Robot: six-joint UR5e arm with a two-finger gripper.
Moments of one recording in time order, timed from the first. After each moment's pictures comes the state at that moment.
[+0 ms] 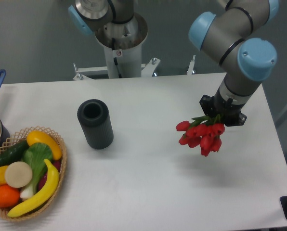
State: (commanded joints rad) arm 2.69 -1.98 -1.42 -1.36 1.54 1.26
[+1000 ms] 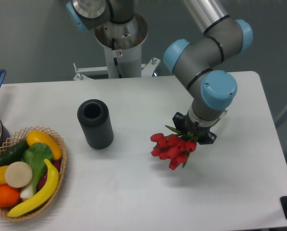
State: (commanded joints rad) arm 2.59 -1.99 -1.54 -1.24 1.53 1.18
